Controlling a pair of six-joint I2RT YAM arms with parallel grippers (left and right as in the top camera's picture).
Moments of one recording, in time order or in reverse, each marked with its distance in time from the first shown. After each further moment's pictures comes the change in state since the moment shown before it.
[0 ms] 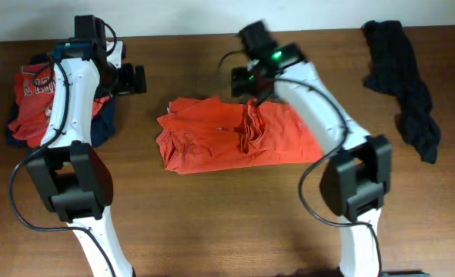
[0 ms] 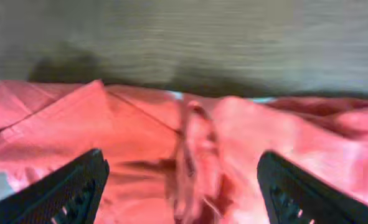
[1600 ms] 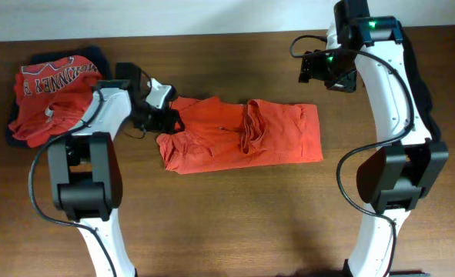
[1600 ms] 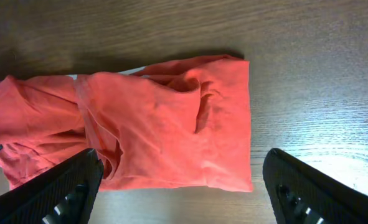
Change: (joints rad) left arm -0.097 -0.007 -0.462 0.290 0.352 0.279; right arm -0.338 -0.033 0.109 -0.302 -0.159 -0.168
